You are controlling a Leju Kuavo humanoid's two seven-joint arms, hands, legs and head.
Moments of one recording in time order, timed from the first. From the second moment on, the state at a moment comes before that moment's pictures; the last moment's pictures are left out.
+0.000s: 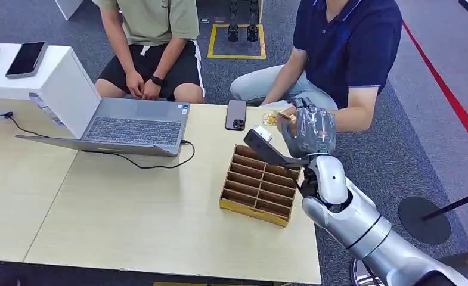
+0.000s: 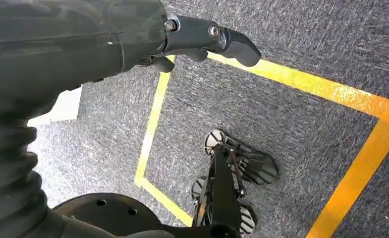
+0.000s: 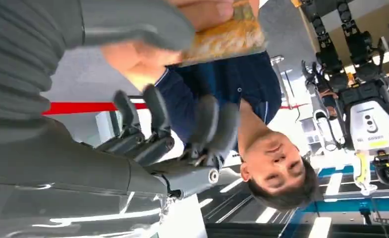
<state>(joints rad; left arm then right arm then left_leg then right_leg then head) -0.12 0.07 -0.98 -0.23 1.28 0.38 -0.14 -0.64 -0.29 0.85 -1.43 1.00 -0.40 0.56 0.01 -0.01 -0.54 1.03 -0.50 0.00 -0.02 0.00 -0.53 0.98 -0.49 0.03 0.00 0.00</state>
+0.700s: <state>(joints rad) -0.11 0.07 -0.99 -0.23 1.33 0.39 -0.16 -0.56 -0.28 0.80 -1.50 0.39 -0.54 0.32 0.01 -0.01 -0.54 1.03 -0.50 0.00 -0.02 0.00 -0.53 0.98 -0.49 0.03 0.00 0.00</state>
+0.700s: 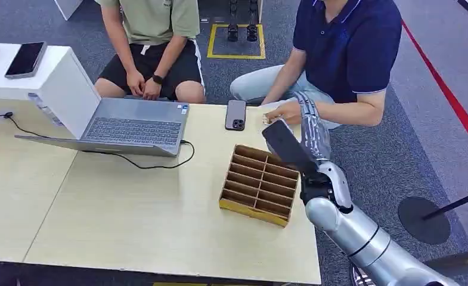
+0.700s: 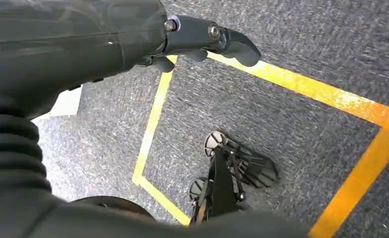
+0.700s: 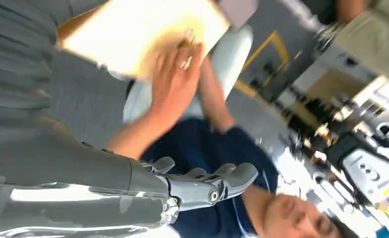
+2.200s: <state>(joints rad) -0.10 0.08 -0.99 -0.23 1.38 0.48 -0.07 -0.07 -0.38 0.72 -1.82 -0.30 -0.58 -0.03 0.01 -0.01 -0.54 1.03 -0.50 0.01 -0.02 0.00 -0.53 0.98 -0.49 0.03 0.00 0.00</state>
